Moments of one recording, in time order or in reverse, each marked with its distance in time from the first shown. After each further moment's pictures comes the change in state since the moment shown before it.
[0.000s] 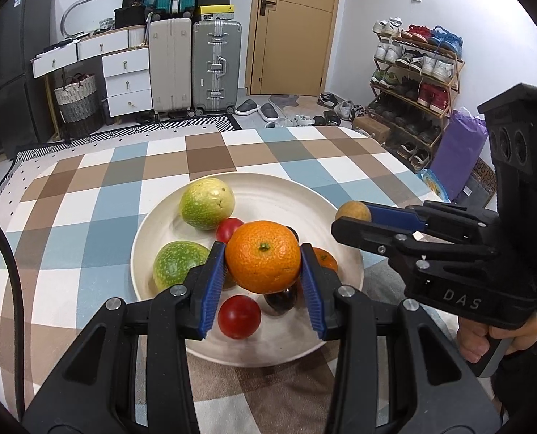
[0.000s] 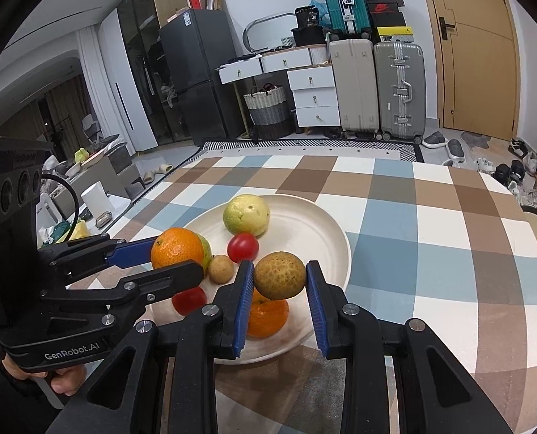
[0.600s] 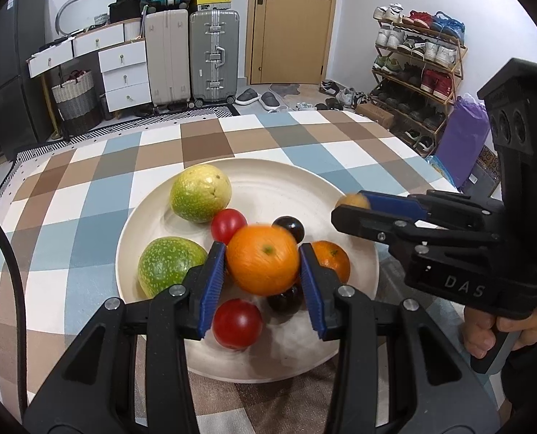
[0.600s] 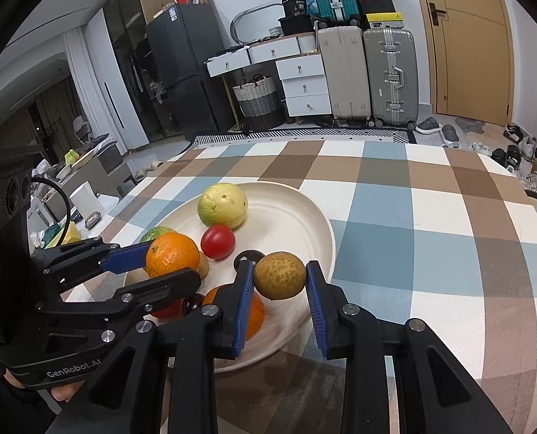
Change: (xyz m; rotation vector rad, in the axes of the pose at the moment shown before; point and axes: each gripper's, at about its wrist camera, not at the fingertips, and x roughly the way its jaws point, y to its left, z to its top) left arm 0.028 -0.001 -0.003 0.022 0.042 0.016; right arm 0.021 -0.017 -0.001 0.040 0.025 -0.018
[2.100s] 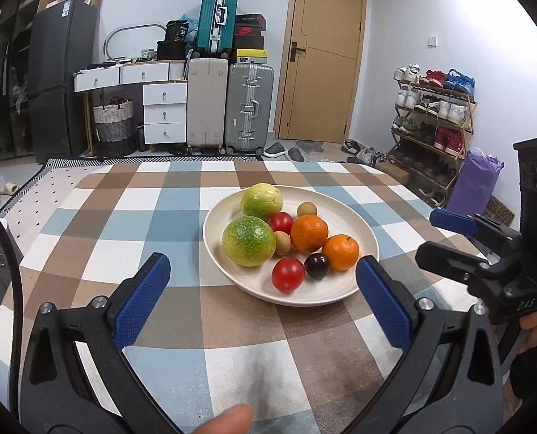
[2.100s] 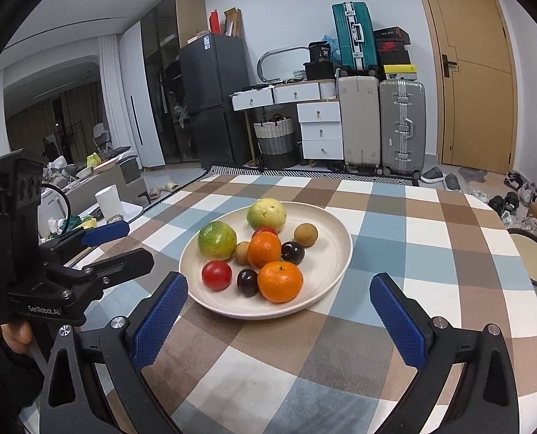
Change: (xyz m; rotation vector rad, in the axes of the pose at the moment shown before) left arm -0.104 0.031 -0.064 -0.104 -0.248 0.080; right arm -0.077 0.041 -0.048 -0.123 -0.185 0.015
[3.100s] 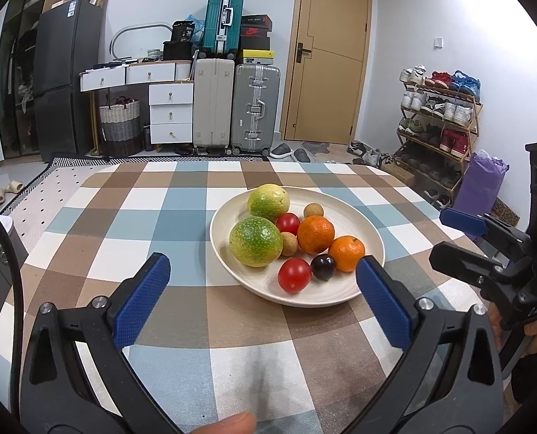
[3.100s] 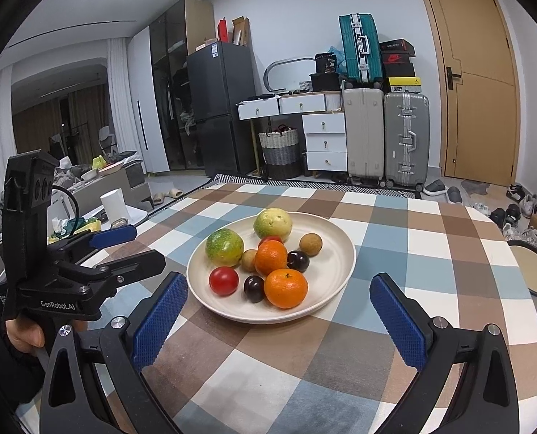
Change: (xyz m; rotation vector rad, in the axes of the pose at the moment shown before) left arm 0.001 -0.003 -0.001 -0.005 -0.006 0.025; right arm -0.007 0.004 0.000 -0.020 -0.037 0.008
